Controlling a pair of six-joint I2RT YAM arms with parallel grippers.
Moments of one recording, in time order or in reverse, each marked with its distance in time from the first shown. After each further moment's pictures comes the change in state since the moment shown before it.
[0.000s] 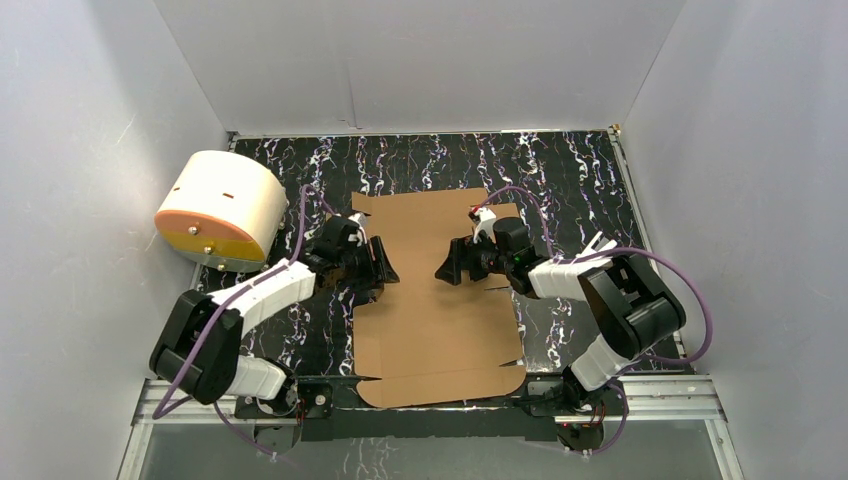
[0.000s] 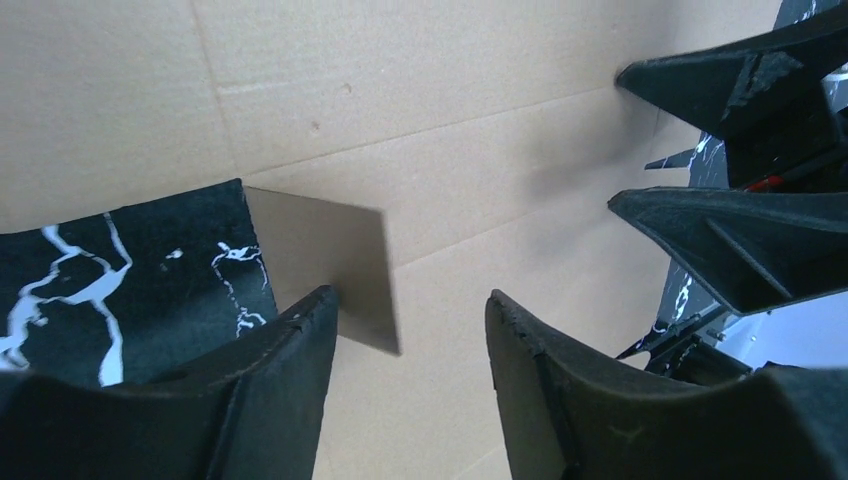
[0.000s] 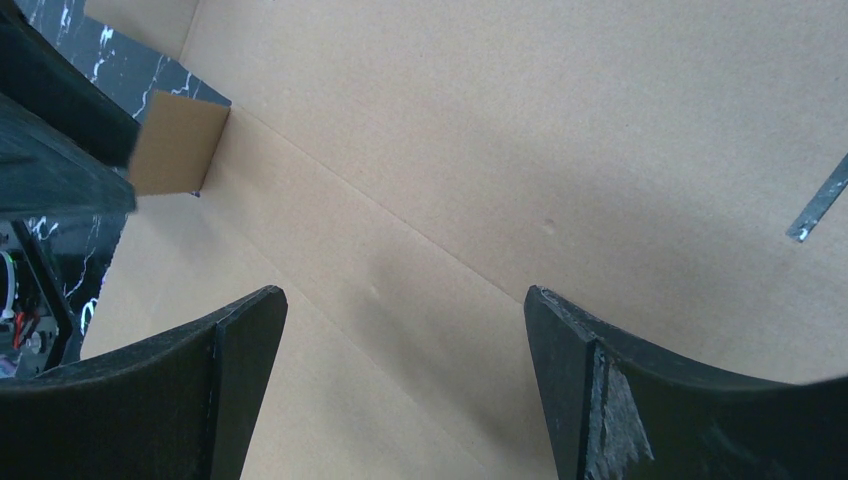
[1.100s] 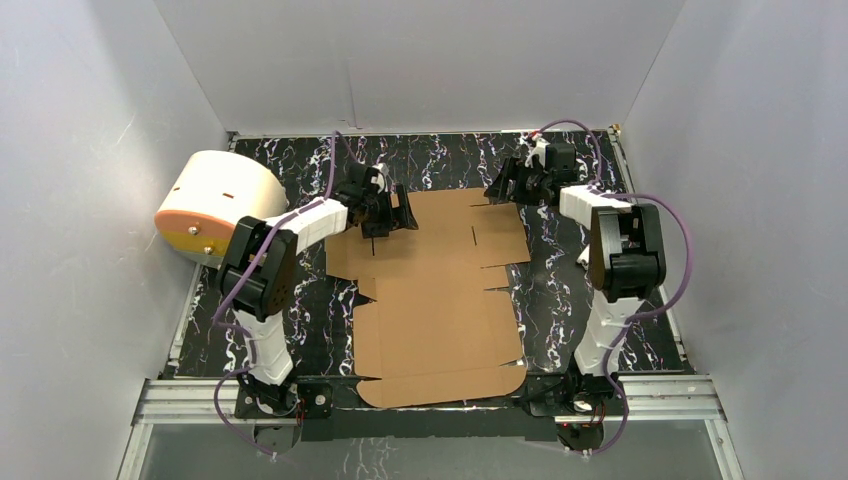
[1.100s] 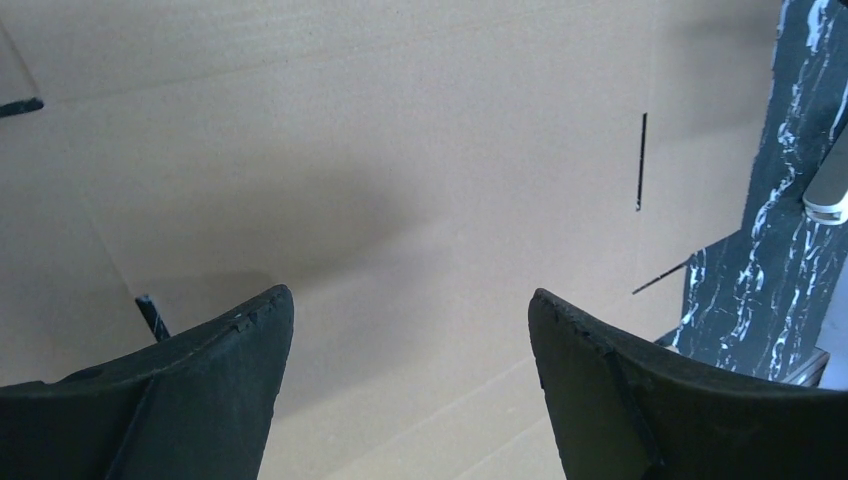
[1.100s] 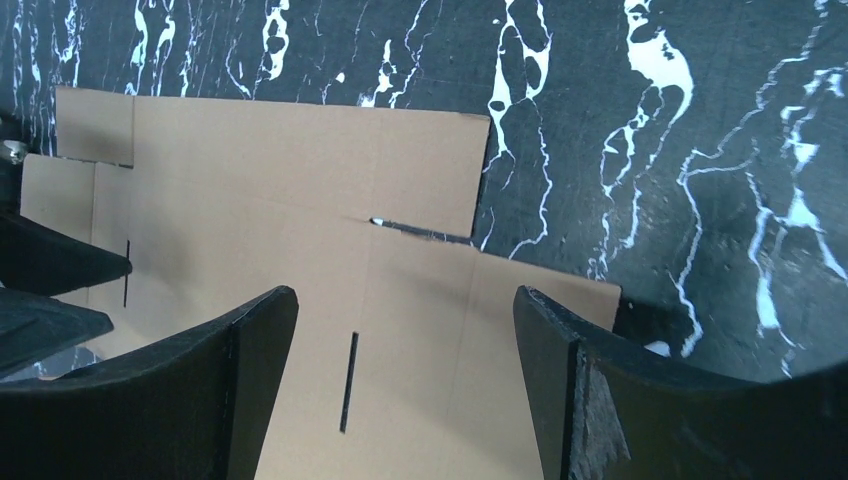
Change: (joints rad) left arm 0.085 0.483 0.552 -0.049 -0.010 0.177; right arm -0.425 0.302 0.639 -0.432 -0.061 -0.076
